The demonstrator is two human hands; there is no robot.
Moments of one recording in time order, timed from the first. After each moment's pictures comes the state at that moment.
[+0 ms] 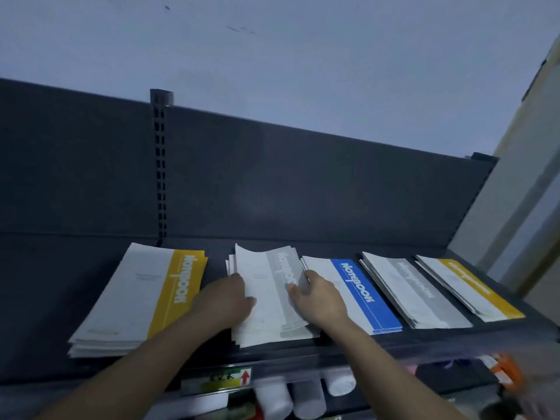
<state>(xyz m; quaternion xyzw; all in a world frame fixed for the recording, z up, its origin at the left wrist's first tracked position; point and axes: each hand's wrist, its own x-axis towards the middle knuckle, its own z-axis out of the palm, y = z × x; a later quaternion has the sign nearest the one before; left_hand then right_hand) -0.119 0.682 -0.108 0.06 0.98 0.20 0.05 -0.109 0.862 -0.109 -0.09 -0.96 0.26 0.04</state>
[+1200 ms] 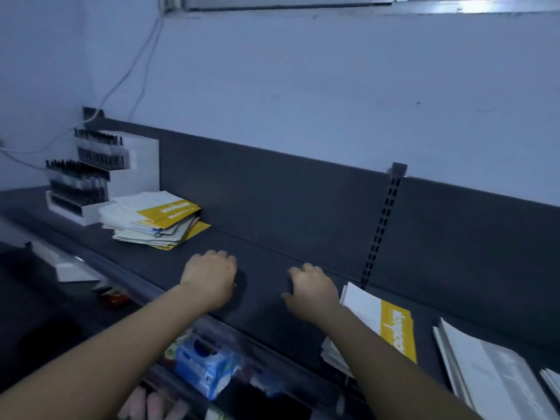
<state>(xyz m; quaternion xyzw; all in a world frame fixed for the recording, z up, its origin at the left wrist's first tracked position) 0.004 0.354 -0.055 -0.18 0.97 -0.11 -0.09 -0.098 0.516 -0.067 0.35 -0.93 0.05 0.04</state>
